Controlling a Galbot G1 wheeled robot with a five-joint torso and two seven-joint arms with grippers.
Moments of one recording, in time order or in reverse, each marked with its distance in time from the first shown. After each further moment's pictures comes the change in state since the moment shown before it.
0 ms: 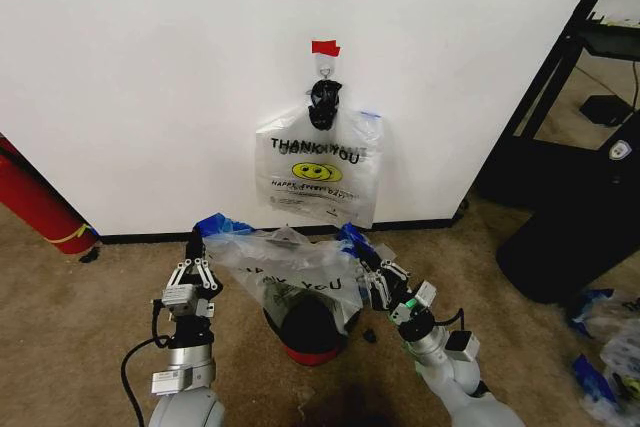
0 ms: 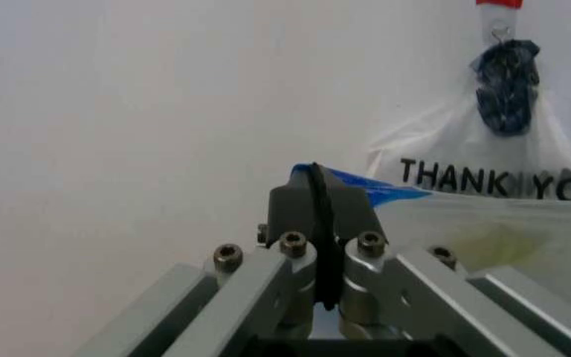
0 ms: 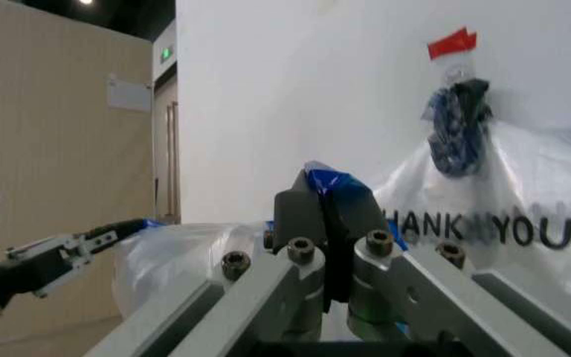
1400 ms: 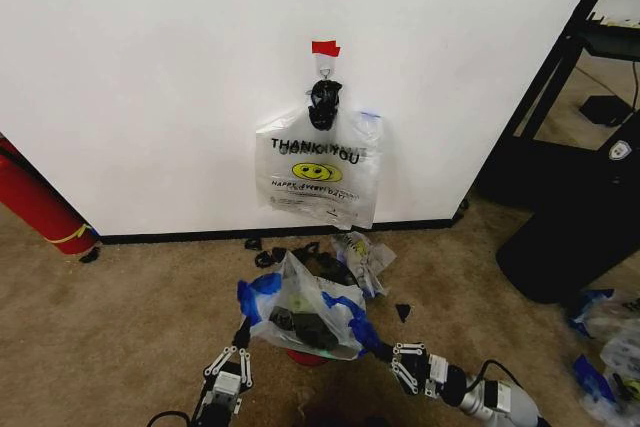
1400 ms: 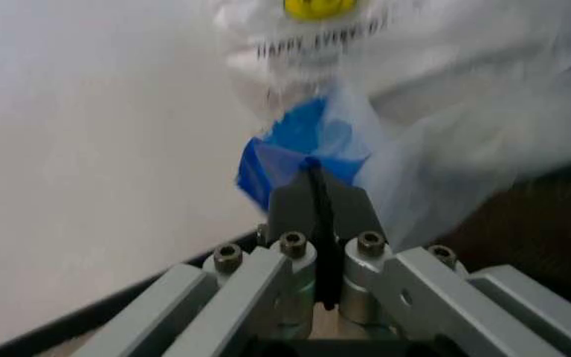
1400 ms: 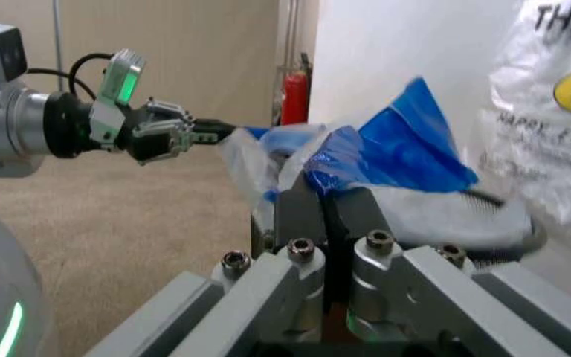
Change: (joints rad) left arm 0.191 0.162 0.131 0.233 0.298 -0.011 -0.118; right arm -0.091 -0.192 0.011 -0.244 -0.081 0.105 -0.349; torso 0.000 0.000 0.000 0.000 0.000
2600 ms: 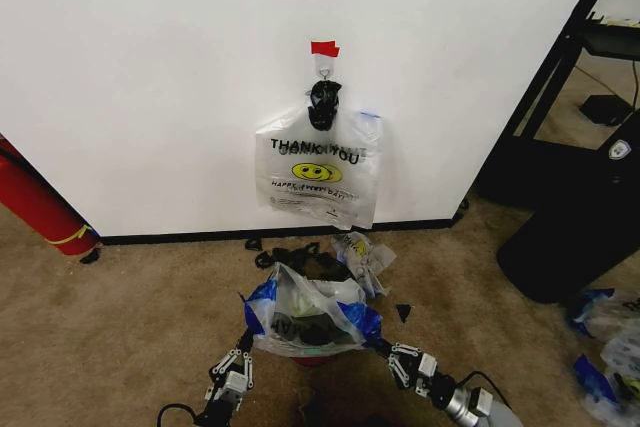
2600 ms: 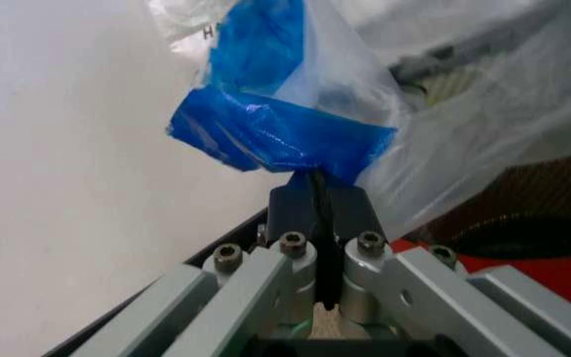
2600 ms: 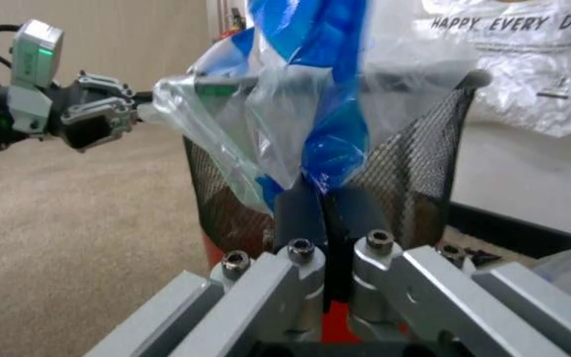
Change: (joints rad) left arm -0.123 0.011 0.044 0.182 0.097 -0.014 0.037; right arm 0.056 0.094 -0.024 -0.202 -0.049 0.001 0.118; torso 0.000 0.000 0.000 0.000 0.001
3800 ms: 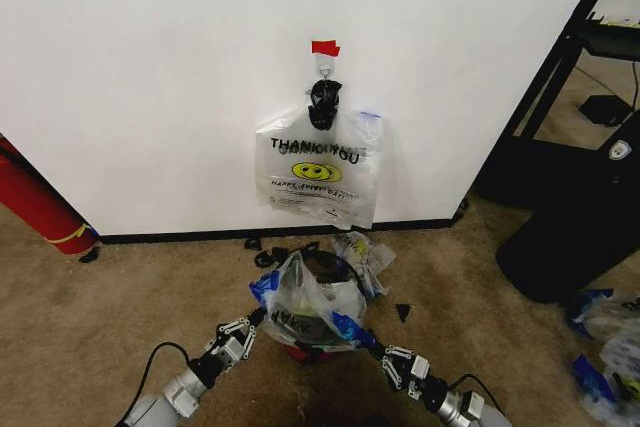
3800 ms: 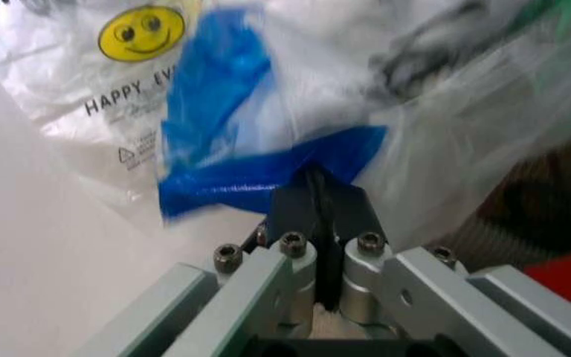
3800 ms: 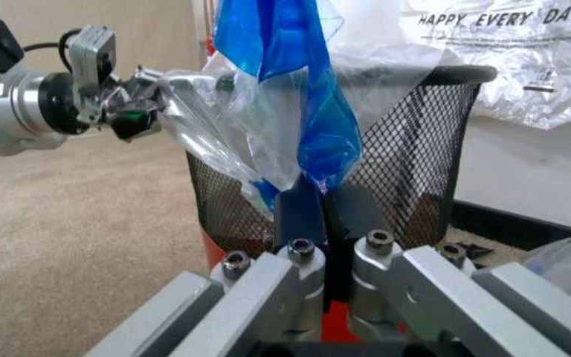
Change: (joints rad) left arm -0.245 0.230 0.029 0.088 -0.162 -0.168 0.363; right arm -0.010 0.021 0.013 -0.003 -0.002 -0.001 0.022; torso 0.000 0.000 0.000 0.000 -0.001
